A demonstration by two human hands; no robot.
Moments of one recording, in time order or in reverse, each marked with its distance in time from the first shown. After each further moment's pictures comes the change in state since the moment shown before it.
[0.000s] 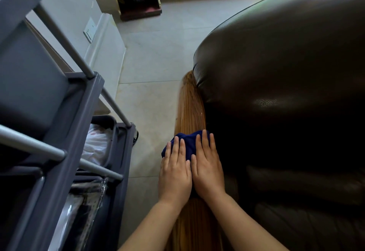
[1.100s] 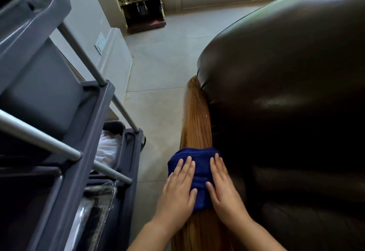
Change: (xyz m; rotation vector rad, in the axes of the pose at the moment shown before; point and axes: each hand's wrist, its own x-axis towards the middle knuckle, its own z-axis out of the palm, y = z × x) left_hand -0.053 -0.028 -0.015 0.052 -0.196 0.192; right_hand -0.070 0.013 -0.017 0.256 -0.128 -0.020
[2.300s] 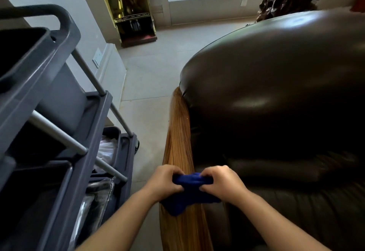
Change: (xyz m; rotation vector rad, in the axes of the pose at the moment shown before) left_hand -0.029 0.068 -0.078 -0.215 -0.277 -0.103; right_hand -0.060 -0.026 -0.097 -0.167 -0.166 0.008
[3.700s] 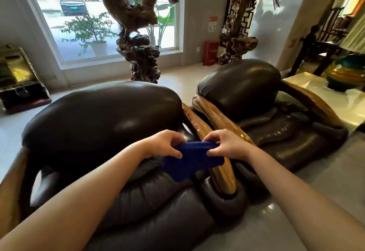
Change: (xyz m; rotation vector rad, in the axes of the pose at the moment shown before) left_hand -0.146 0.679 0.274 0.094 -0.294 0.561; right_hand -0.620 0.272 -0.430 0.184 0.323 0.162
